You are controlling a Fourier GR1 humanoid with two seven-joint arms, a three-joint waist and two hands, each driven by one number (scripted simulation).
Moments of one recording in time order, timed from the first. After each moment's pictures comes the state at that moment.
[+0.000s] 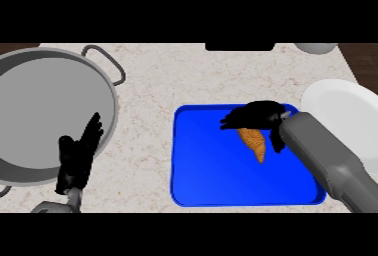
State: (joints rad) left arm -0.03 0.28 -0.20 -1.46 0.12 0.31 0.19; right arm -0.80 -0.36 0.63 -0.69 1.00 0.32 -0.77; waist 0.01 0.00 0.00
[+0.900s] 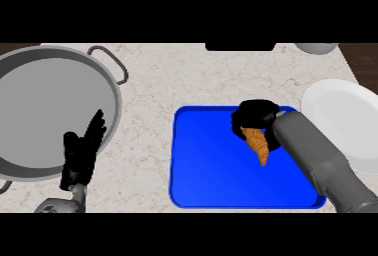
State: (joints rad) left arm -0.05 0.22 -0.16 -1.46 0.05 0.27 0.21; right arm -0.82 -0.27 0.50 -0.54 1.17 0.13 -0.89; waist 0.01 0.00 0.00
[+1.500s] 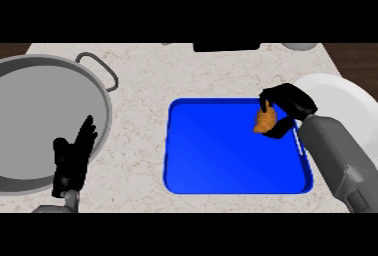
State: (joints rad) left arm -0.01 0.23 -0.12 -1.46 0.05 0.28 0.19; right arm -0.73 -0.32 0.12 -0.56 0.95 -0.08 -0.50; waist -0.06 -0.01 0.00
